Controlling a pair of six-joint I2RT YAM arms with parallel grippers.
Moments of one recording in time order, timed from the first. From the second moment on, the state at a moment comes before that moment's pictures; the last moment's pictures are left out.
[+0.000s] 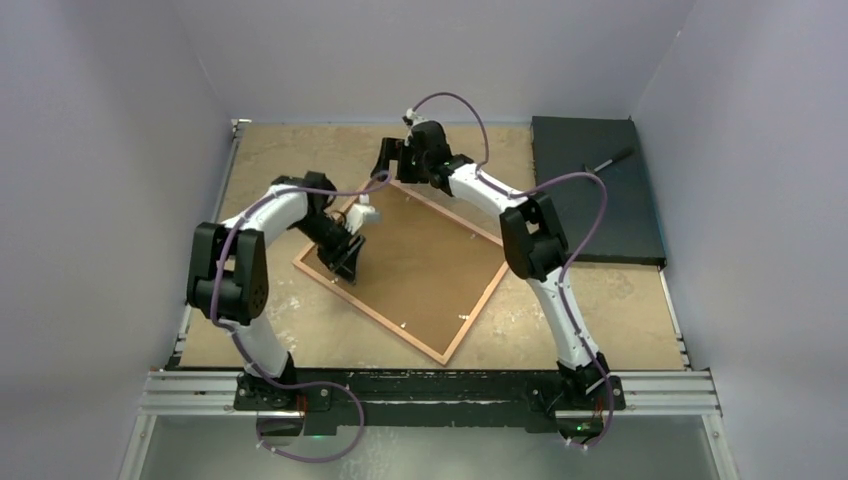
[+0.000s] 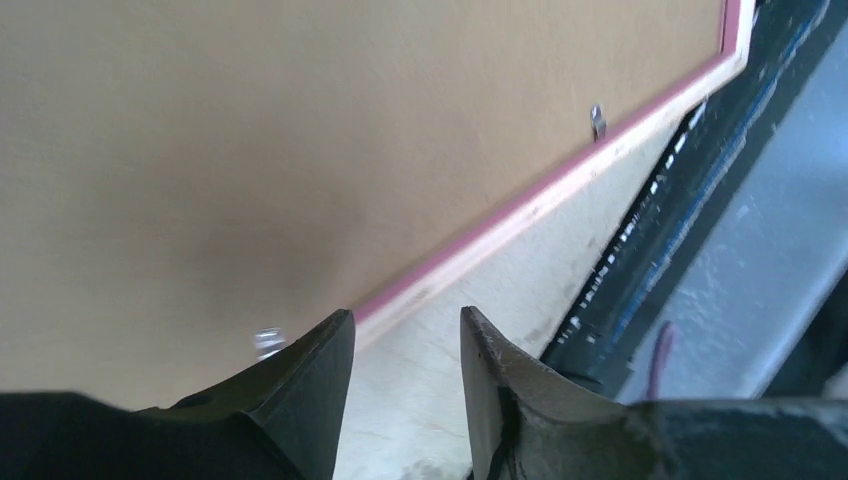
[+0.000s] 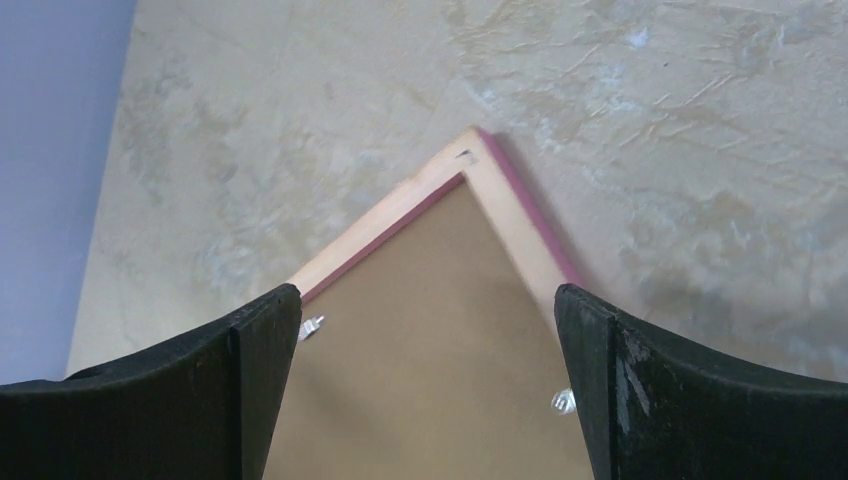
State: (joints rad) left arm -0.18 1.79 1.17 -1.09 0.64 0.69; right arm 0.58 2.47 2.08 -0.16 -0.24 0.54
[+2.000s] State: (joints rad) left arm 0.16 1.68 1.14 -0.81 0.48 0.59; right arm 0.39 1.49 0.95 -0.41 -0.04 0.56
